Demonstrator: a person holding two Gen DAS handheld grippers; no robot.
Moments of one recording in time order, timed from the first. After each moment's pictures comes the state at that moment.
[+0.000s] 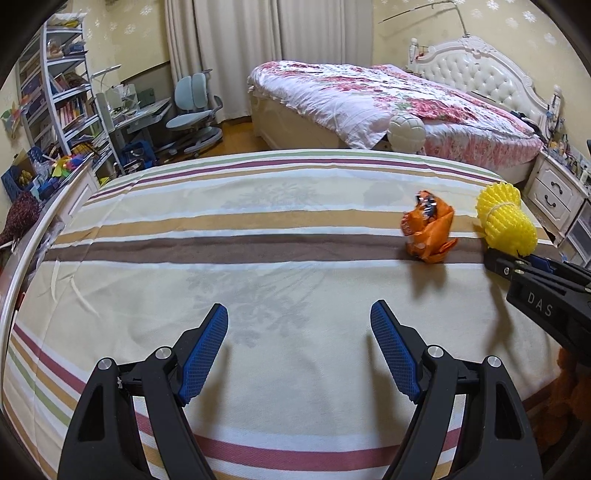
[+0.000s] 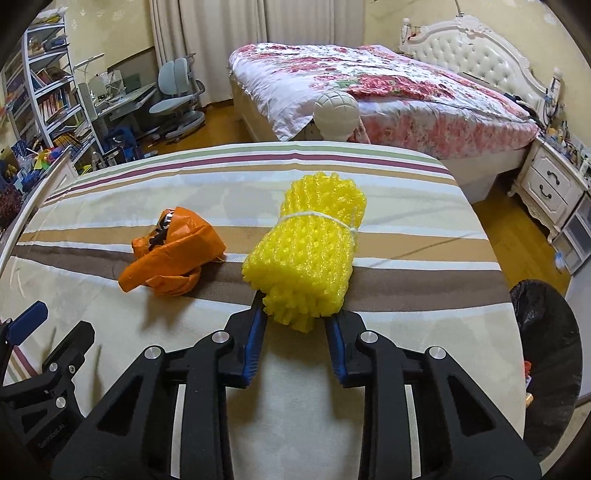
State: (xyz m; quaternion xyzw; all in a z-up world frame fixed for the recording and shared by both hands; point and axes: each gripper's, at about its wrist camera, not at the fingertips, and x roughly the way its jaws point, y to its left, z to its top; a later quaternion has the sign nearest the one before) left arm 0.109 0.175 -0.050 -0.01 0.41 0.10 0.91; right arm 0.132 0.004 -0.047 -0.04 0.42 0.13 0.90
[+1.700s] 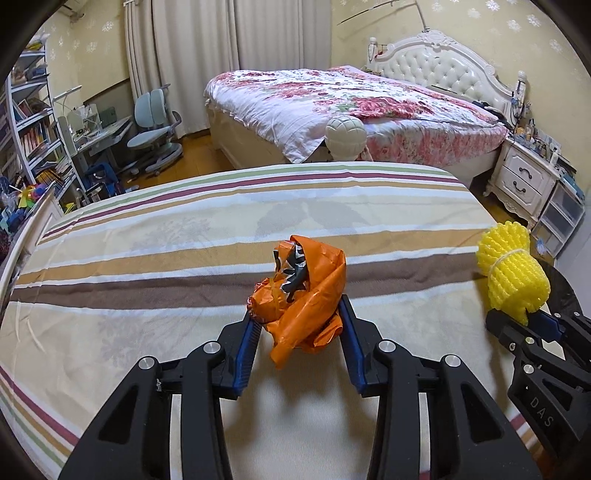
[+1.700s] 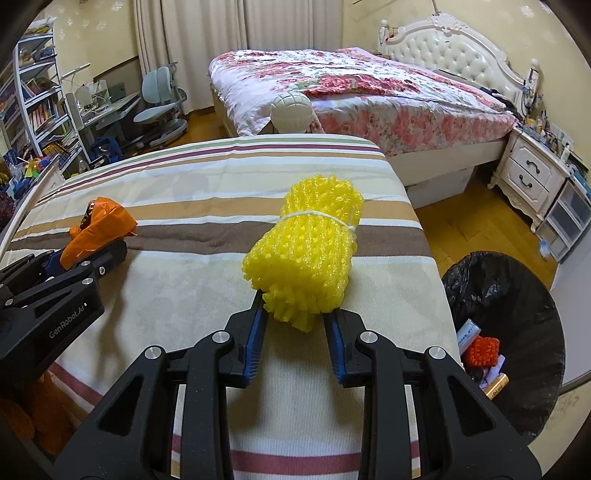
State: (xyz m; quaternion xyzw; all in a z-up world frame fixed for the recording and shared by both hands) left arm 0.133 0.106 -0.045 0.00 0.40 0.04 0.92; right arm 0.097 -0.061 -0.048 -0.03 0.41 0.11 0.90
